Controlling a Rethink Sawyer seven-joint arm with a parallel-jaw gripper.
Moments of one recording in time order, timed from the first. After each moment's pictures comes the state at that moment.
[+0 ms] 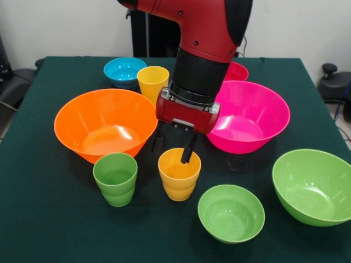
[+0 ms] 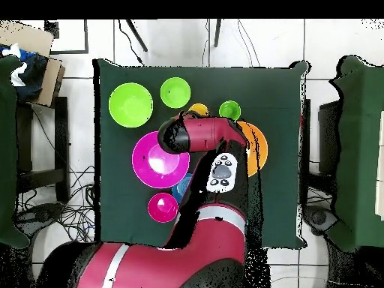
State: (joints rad) arm -0.06 -0.38 -0.18 1.32 -0.20 0.32 2.00
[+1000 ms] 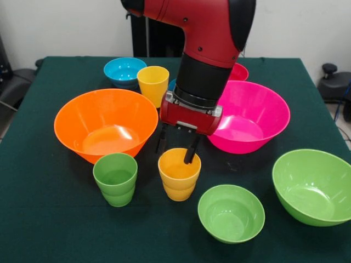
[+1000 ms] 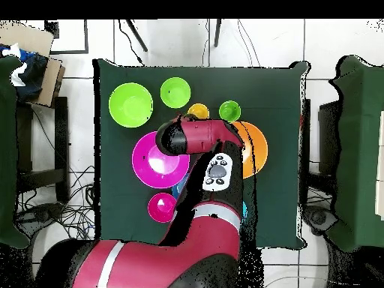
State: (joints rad) arm -0.05 -0.35 -0.19 1.32 -0.20 0.32 2.00
